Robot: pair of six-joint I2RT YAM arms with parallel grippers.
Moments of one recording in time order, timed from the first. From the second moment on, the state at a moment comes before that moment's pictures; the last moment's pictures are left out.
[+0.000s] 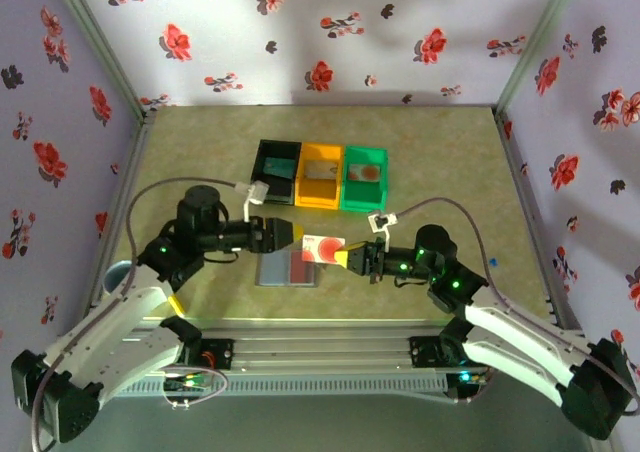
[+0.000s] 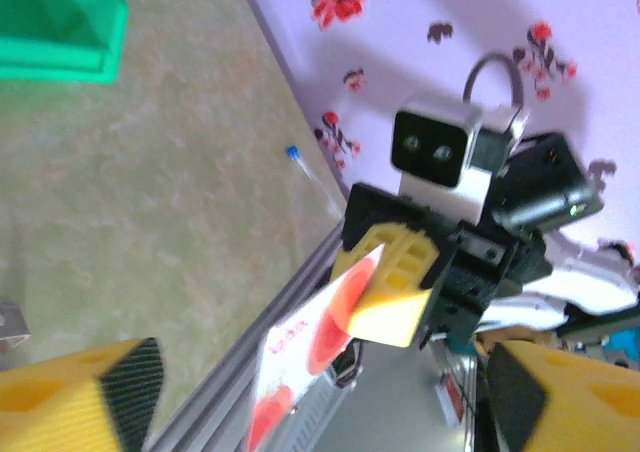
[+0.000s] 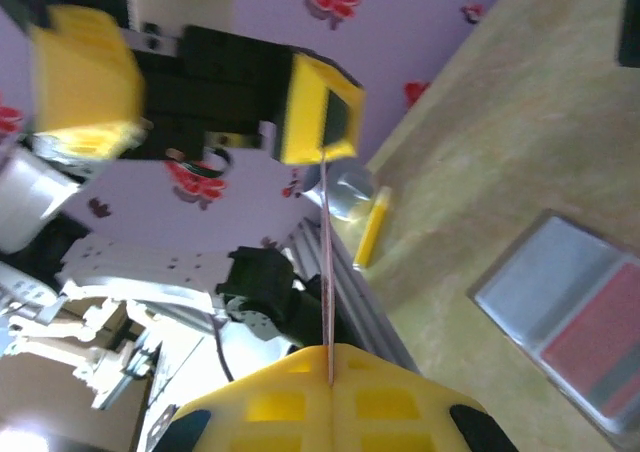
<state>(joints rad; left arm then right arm) -0.58 0.88 0.77 -0.26 0.73 -0.74 0.74 0.76 0.39 0.22 -0.65 0.75</state>
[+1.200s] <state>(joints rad) -0.45 0.84 0.90 -0.58 -0.04 -0.32 0.32 1.48 1.12 -0.39 -0.35 0.55</state>
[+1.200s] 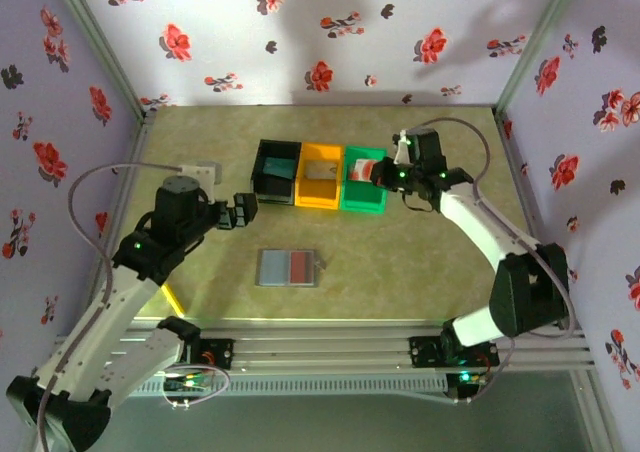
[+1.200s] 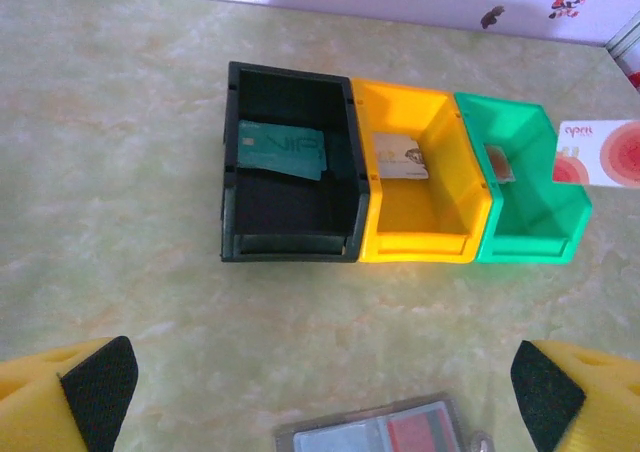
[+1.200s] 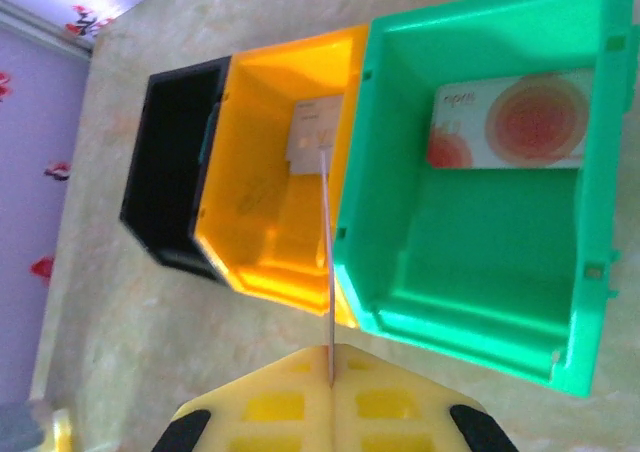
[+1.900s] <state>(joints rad) -0.45 0.81 0.87 -0.56 -0.11 -0.27 0.27 1.85 1.36 -0.44 -0.34 0.51</state>
